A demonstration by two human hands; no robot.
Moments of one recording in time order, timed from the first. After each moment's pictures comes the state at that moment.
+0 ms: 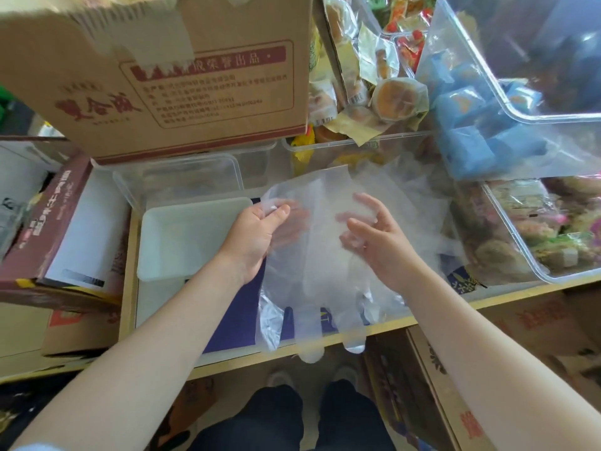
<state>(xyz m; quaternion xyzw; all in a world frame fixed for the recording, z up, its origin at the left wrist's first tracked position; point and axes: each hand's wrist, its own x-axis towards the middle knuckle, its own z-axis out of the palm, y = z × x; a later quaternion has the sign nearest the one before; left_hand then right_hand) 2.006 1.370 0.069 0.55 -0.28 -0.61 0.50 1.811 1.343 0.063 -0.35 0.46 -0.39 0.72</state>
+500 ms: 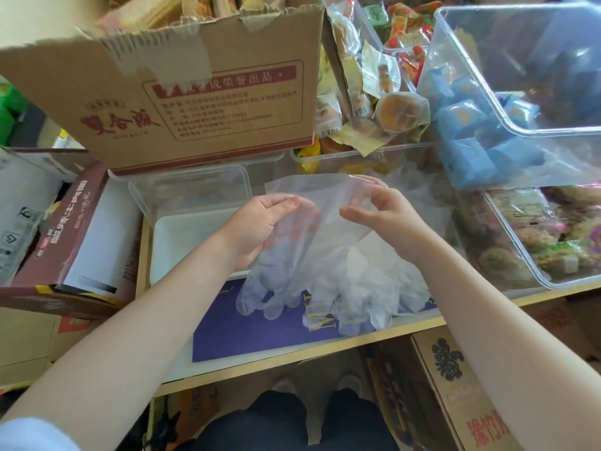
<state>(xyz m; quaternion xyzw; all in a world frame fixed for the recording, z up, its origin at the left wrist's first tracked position) 2.028 1.359 0.099 0.52 -0.40 -0.64 0.41 1.823 1.313 0.102 -0.62 0.49 -0.30 0.53</state>
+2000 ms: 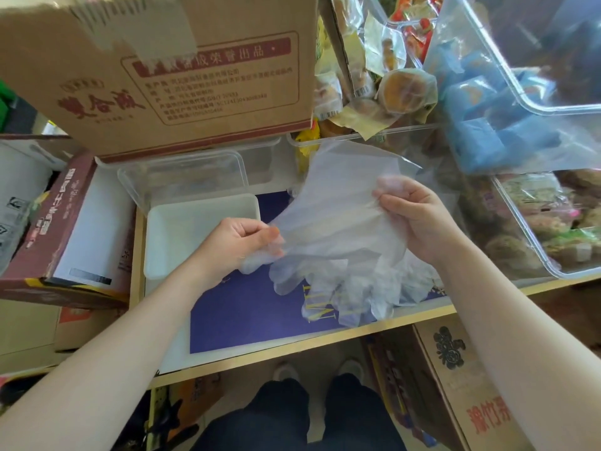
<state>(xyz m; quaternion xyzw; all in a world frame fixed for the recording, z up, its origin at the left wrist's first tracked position) 2.050 1.393 0.073 0.59 -0.42 -0.59 0.35 1.789 1.312 0.080 -0.38 0.44 -0.41 0.70</state>
